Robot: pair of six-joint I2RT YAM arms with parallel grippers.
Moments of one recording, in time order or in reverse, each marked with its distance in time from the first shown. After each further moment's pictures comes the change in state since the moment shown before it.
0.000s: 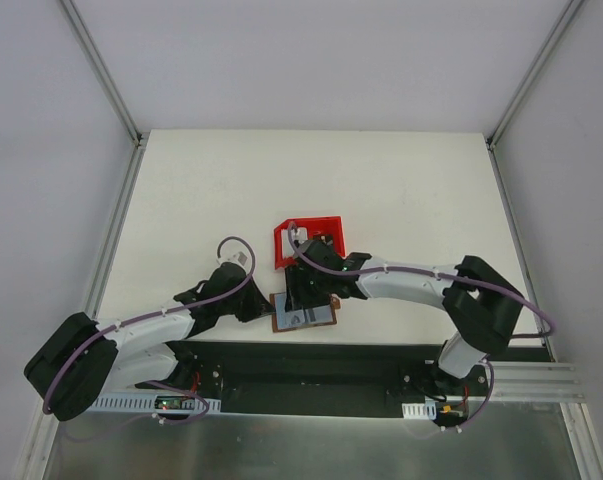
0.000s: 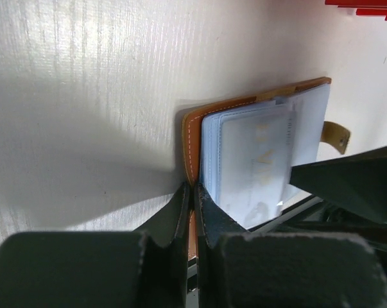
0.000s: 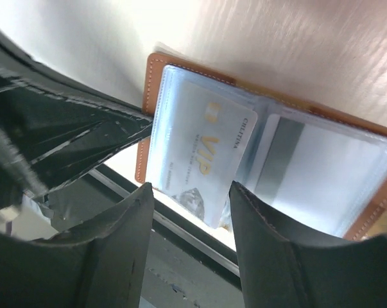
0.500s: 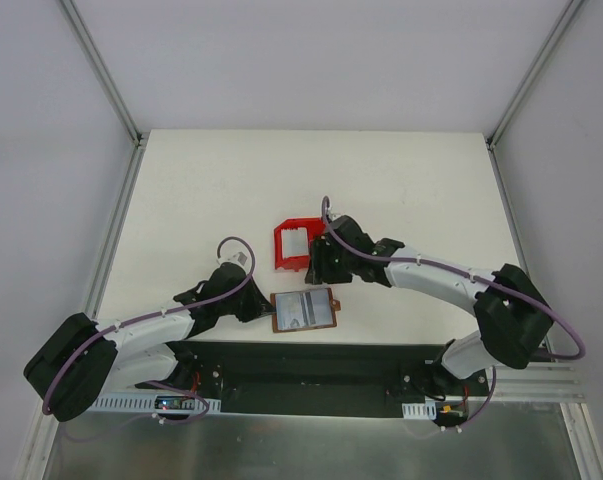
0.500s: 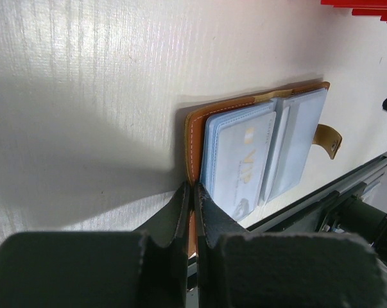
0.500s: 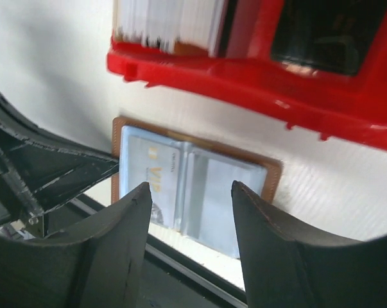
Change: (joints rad) left arm 0.000 -0.008 -0.008 0.009 -0.002 -0.008; right arm -0.167 -0.177 -0.050 -0.017 0.064 -0.085
